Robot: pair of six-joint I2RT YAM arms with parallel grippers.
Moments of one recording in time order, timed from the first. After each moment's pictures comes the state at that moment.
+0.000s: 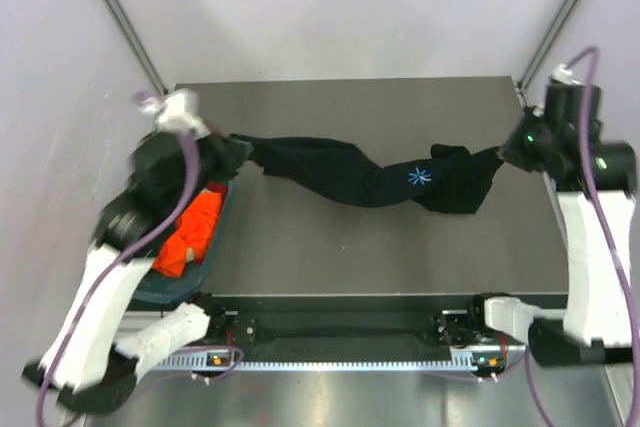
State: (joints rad) left arm -0.48 0.97 1.37 -0.73 -0.12 -0.60; right arm 0.03 1.18 1.68 -1.25 0.09 0.42
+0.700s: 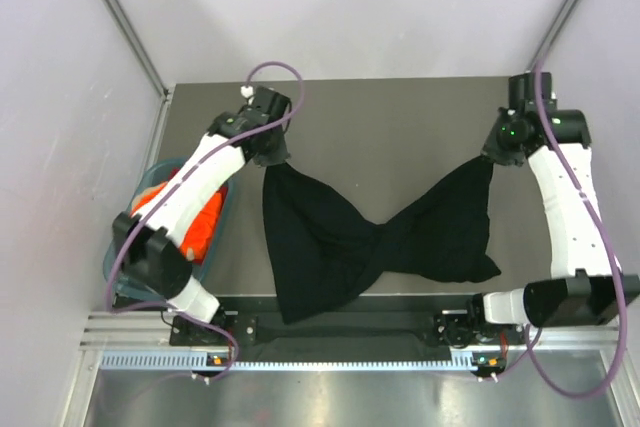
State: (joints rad) left arm -0.48 1.52 1.54 -0.94 -0.23 -0.59; right arm 0.03 1.30 1.62 -1.19 0.18 0.46
